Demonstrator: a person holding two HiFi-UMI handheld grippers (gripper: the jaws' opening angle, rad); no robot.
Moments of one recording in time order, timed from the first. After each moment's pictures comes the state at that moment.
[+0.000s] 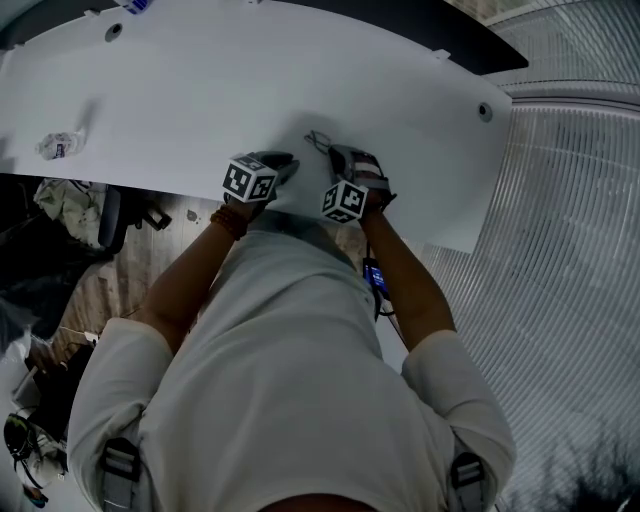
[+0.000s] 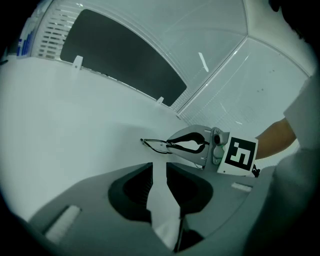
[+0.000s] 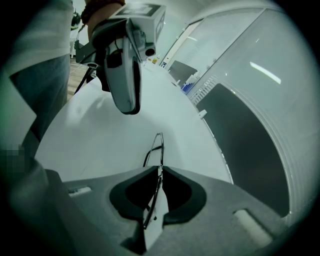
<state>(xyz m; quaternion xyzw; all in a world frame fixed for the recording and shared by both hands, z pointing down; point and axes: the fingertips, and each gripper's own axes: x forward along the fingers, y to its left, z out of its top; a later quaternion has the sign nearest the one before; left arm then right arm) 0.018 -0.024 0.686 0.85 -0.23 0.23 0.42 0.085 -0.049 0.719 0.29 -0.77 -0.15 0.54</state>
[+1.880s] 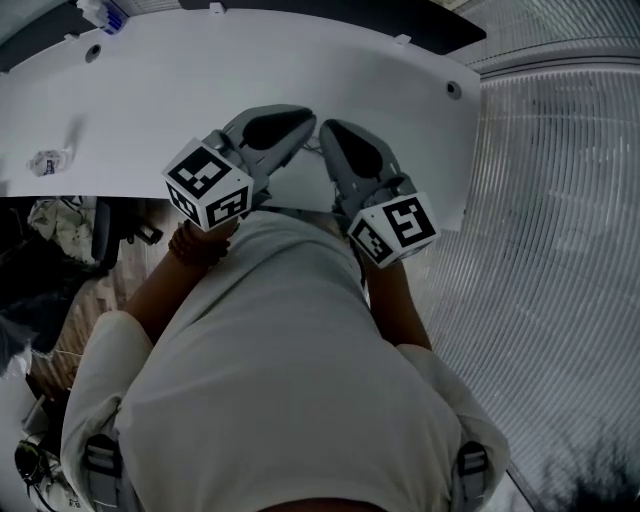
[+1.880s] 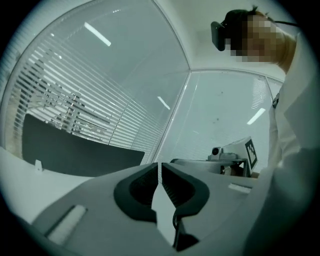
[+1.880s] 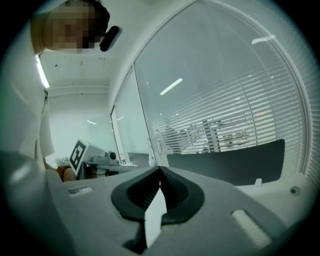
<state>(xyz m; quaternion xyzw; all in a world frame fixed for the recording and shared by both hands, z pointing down) 0.067 -0.059 0.353 0.96 -0.20 -0.01 0.21 0.077 -0.048 0.347 0.45 -0.88 0.15 0.03</state>
